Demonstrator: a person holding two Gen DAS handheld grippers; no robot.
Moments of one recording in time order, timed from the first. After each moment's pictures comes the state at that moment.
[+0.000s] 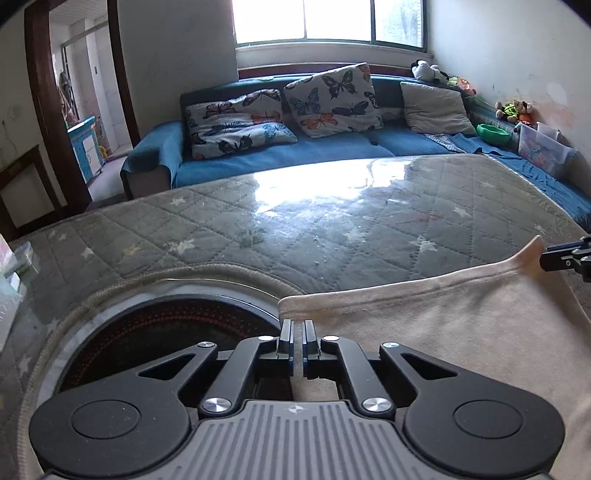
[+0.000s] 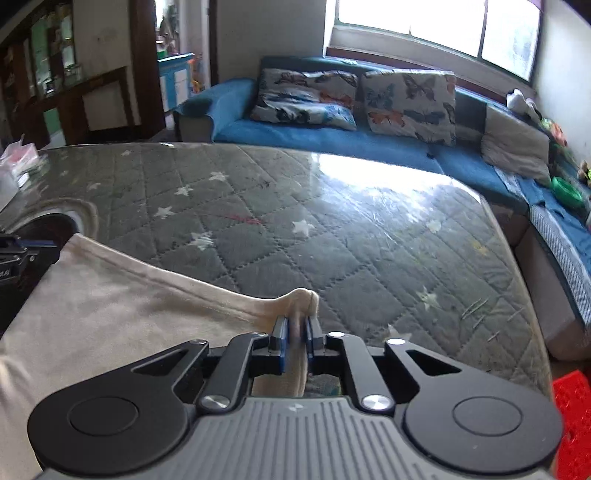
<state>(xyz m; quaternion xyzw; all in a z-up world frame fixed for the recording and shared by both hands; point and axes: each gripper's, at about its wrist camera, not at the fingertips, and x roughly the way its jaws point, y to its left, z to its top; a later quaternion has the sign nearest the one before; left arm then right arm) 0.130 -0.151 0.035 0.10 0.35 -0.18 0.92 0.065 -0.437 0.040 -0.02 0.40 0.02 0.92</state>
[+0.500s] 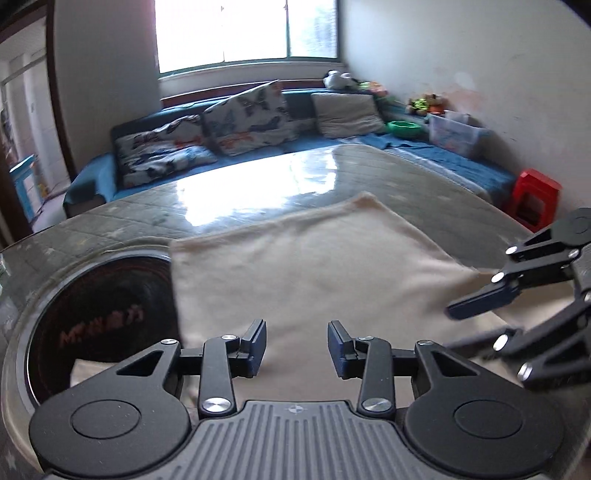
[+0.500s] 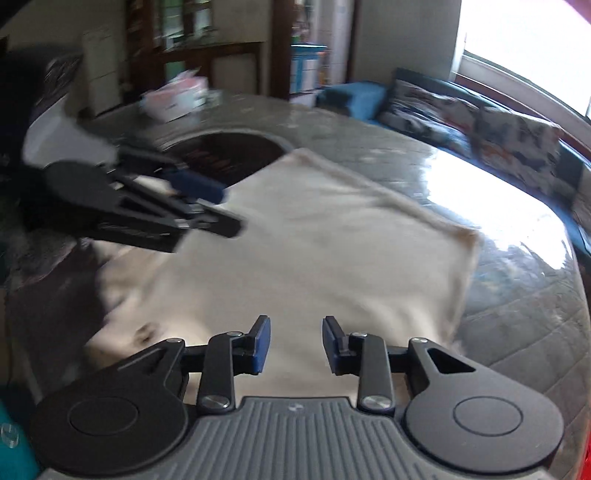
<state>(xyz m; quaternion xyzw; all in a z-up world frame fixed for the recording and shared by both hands) -0.028 -0.156 0.044 0.13 0.32 -0.30 0.89 -0.106 -0.336 0.047 -0.12 0.39 0.20 0.89</state>
